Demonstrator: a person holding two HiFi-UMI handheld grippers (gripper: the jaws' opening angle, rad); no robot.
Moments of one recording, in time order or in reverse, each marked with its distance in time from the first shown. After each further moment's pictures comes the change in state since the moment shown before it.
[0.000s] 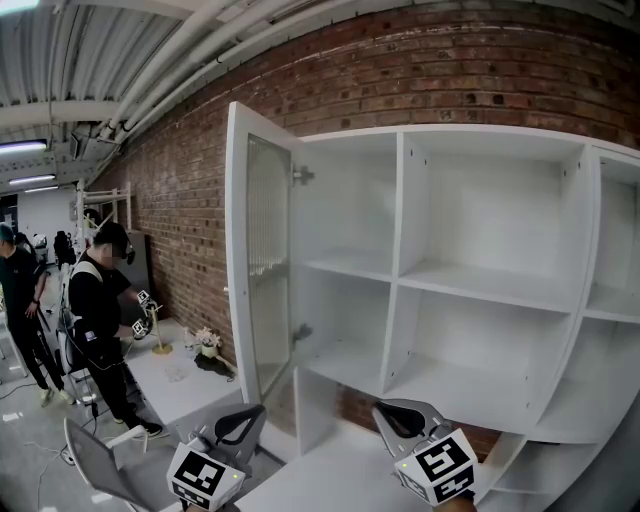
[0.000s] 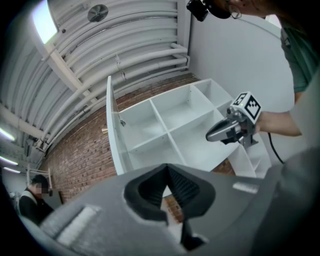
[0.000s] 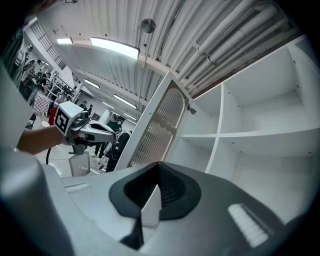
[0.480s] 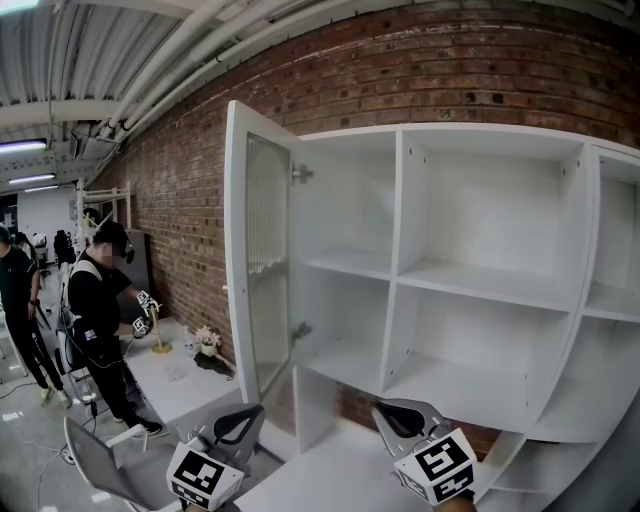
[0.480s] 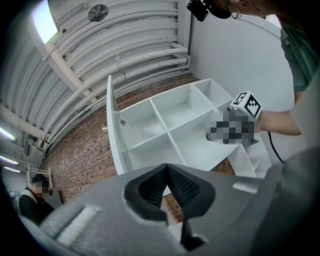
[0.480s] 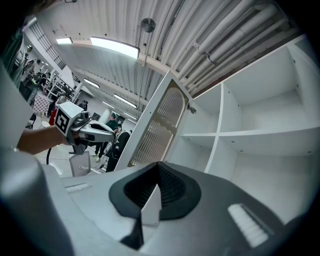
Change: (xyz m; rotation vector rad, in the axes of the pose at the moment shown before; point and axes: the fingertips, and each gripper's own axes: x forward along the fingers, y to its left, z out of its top) left arm -0.001 -0.001 -0.004 -0.001 0.005 0.002; right arm -0.002 0.000 -0.003 0.003 0.008 0.002
